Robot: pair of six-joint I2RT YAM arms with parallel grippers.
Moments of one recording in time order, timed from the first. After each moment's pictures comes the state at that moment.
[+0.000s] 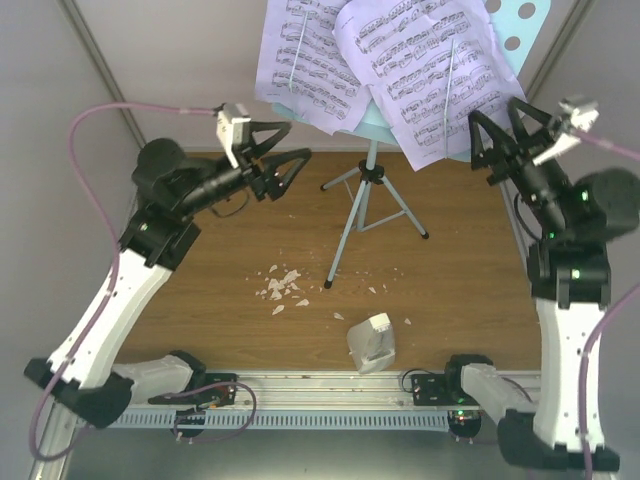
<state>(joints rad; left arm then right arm) -0.47 1.14 1.46 -0.10 0.54 -0.24 -0.03 0.91 1.45 -0.17 -0.43 0.28</state>
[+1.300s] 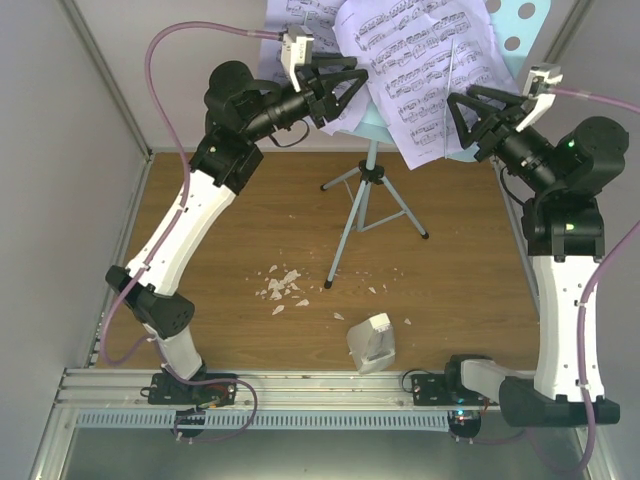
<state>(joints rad) -0.56 1.75 2.13 -0.03 0.58 -0.38 -0.01 1.17 1.66 -0.26 -0.68 0.43</state>
